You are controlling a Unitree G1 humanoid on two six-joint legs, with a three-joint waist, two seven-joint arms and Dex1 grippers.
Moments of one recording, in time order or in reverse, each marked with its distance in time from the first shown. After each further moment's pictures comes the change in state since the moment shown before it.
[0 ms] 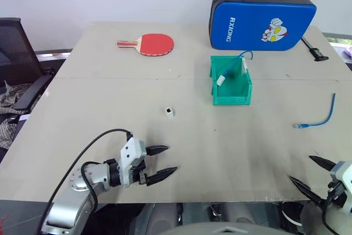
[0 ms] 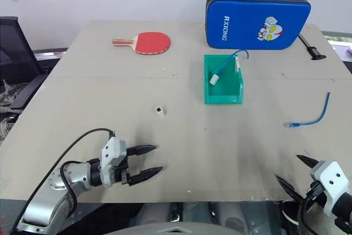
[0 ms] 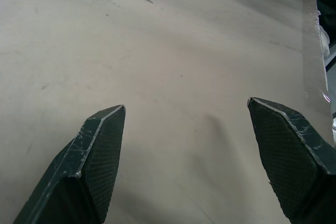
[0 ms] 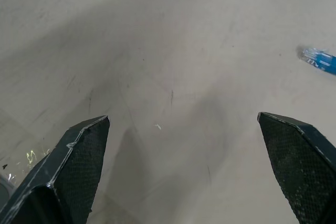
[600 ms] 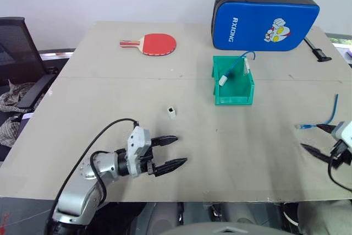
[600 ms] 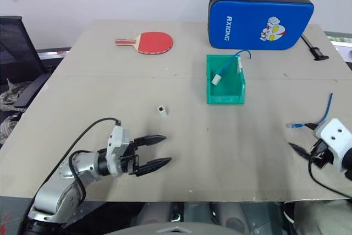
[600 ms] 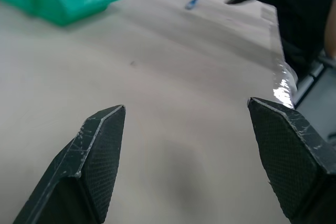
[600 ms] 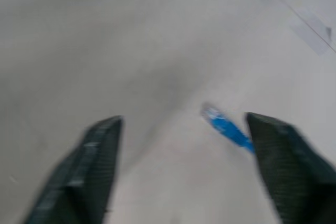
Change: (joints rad) left arm -0.166 -0.022 -0.042 -0.084 -0.096 0.074 -0.012; right arm -0.404 -0.400 0.054 0.205 -0.062 0.143 0.042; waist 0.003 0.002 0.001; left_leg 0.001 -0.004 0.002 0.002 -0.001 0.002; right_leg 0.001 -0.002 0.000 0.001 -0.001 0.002
